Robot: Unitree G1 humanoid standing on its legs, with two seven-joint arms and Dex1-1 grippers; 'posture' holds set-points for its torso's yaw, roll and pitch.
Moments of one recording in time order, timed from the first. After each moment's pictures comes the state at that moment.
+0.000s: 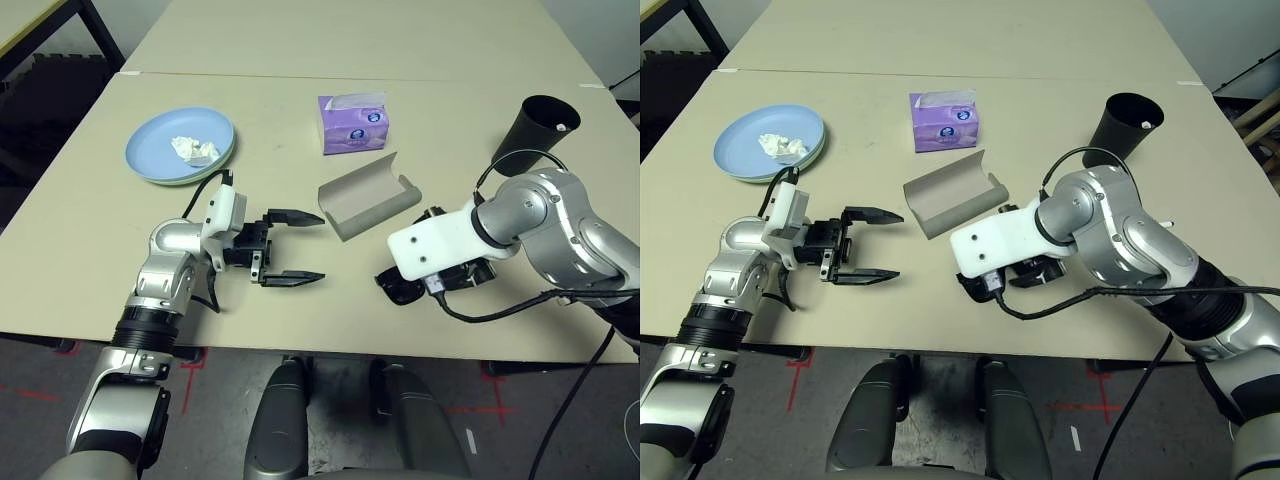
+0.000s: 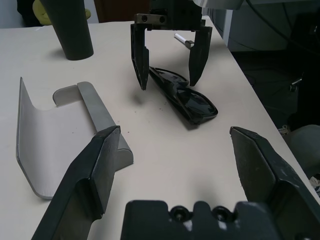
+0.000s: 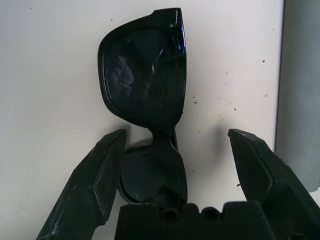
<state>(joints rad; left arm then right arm) -0.53 0.52 -0.06 0.29 -0.40 -0.10 -1.50 -0.80 -0.83 0.58 -0.34 -0.41 0.47 1.51</state>
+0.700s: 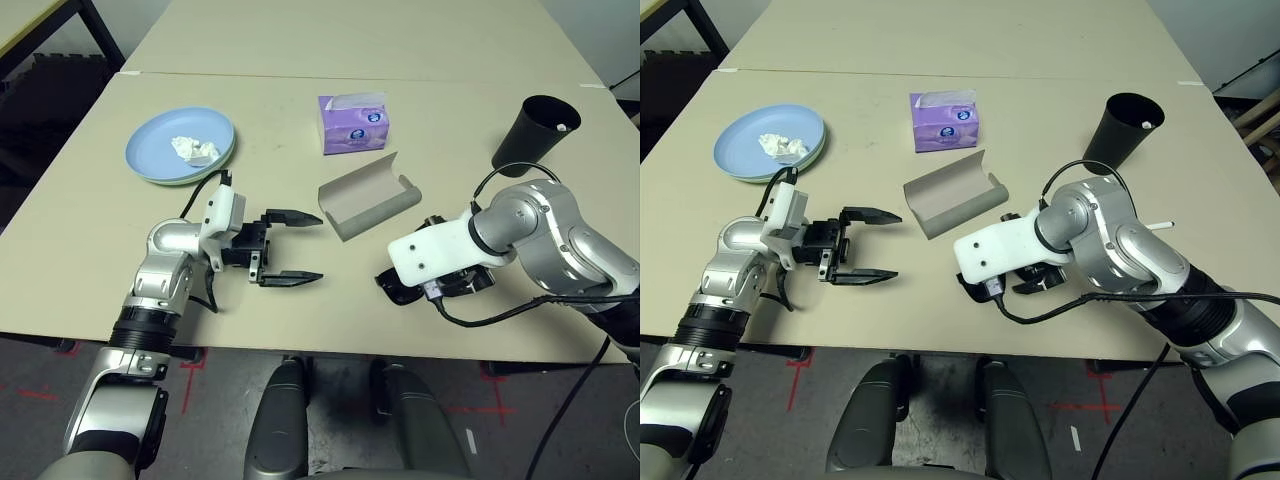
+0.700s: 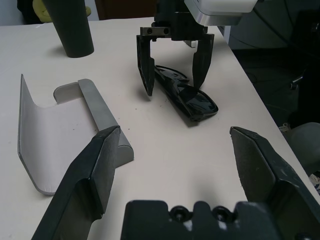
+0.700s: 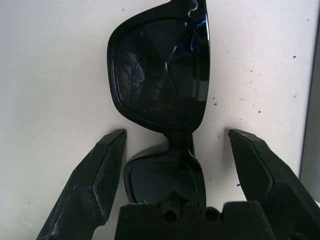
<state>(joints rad) -0.53 0.53 -0.06 0.29 -0.40 -0.10 -1.50 -0.76 -0.82 0.58 -0.31 -0.44 0.43 1.50</state>
